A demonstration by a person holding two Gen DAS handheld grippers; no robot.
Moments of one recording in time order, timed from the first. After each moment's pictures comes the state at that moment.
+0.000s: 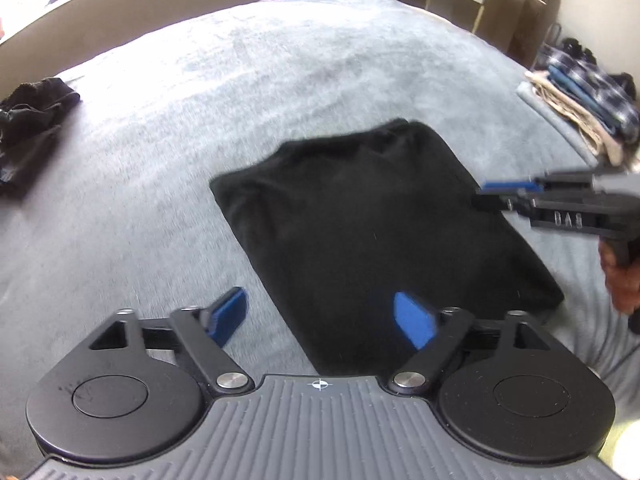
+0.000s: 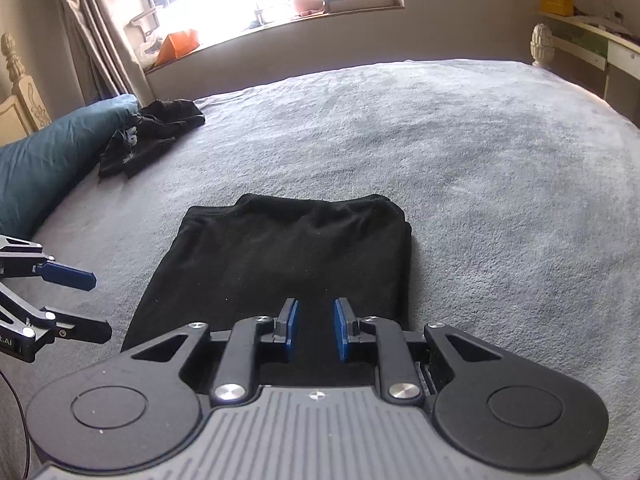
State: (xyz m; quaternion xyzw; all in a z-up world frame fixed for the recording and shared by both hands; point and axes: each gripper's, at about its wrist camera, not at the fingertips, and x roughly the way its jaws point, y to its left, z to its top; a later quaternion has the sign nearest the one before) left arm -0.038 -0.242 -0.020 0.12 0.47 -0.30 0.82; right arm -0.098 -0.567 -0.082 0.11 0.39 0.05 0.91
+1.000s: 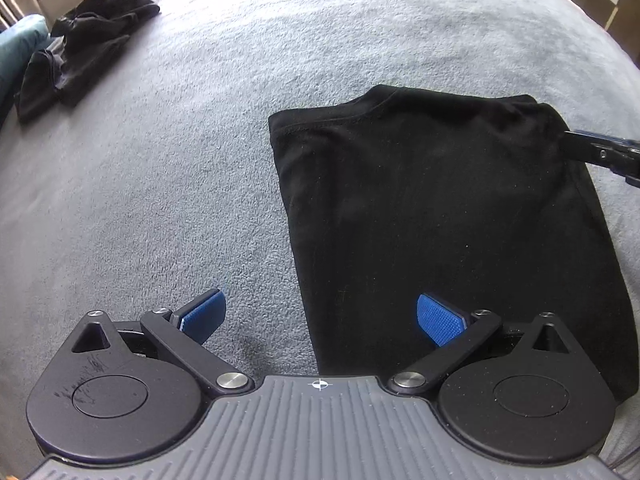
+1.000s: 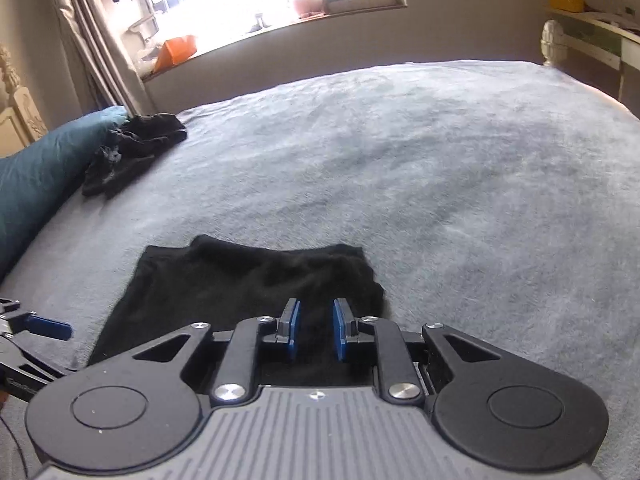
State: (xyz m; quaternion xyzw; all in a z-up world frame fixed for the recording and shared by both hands) left arm -0.014 -0.275 -0.069 0.11 0.55 -0.12 0.82; right arm -0.029 -0.599 -0.093 0.11 0.38 0.09 0.91
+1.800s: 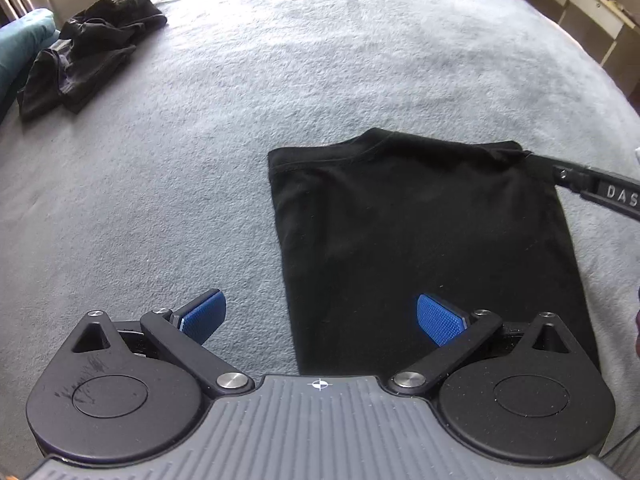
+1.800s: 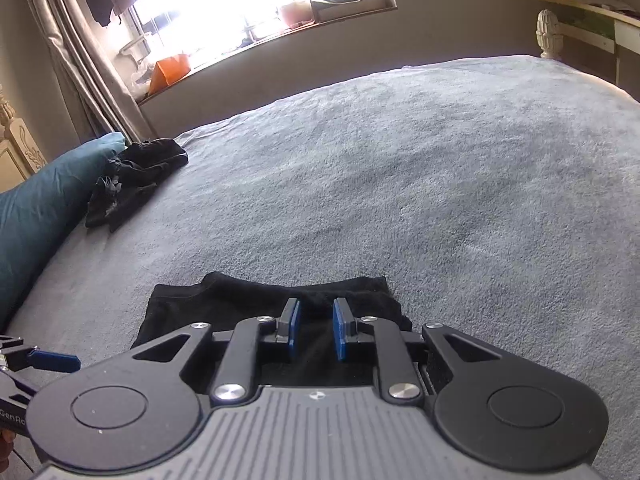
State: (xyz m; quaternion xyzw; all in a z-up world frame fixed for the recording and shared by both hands) left arm -0.007 -0.279 -0.048 0.07 0.54 -0.13 0.83; right arm -0.008 -0.602 -0.095 0.14 0.37 0.07 0.91
